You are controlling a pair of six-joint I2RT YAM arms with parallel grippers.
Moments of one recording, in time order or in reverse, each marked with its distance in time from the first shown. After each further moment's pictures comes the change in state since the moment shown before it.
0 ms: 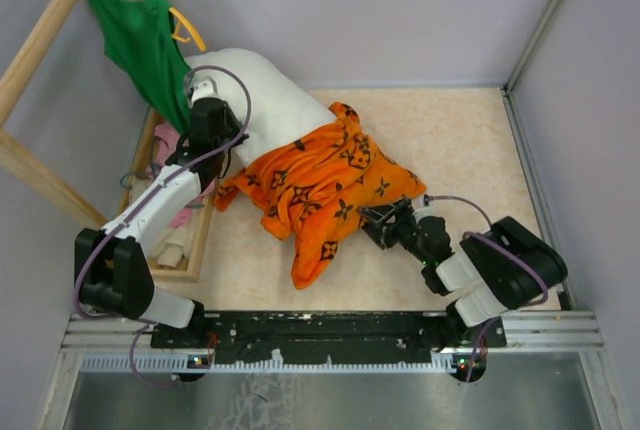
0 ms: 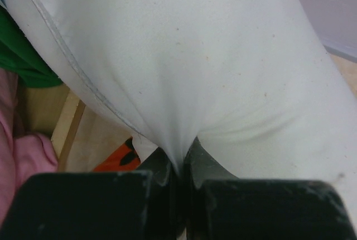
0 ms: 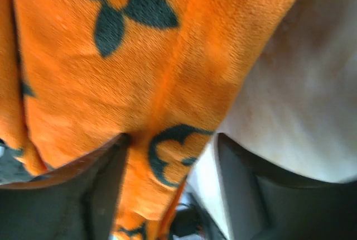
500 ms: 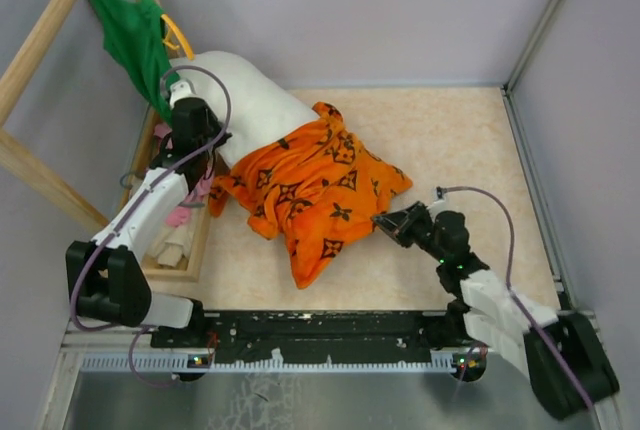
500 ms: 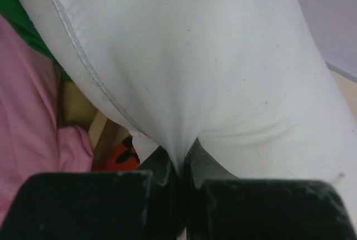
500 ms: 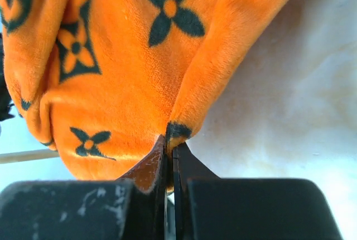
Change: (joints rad) left arm 0.081 -0.037 -0.006 -0.038 0.004 -0.037; right arm -0.081 -0.378 0.024 -0.441 -0.094 -0.213
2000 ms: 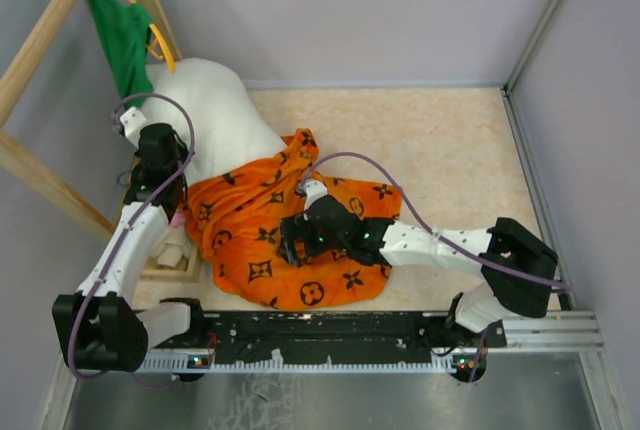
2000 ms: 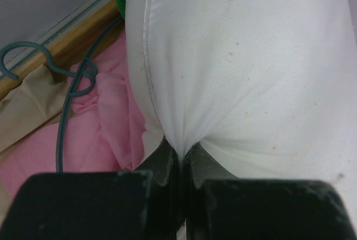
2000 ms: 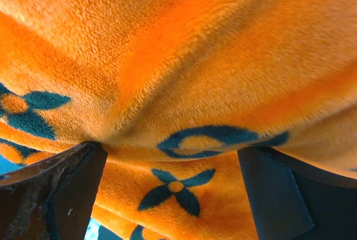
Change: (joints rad) left arm 0.159 -0.264 -0.212 -0.019 -0.196 -0.044; right arm 0.696 0.371 0.787 -0.781 0.380 -0.693
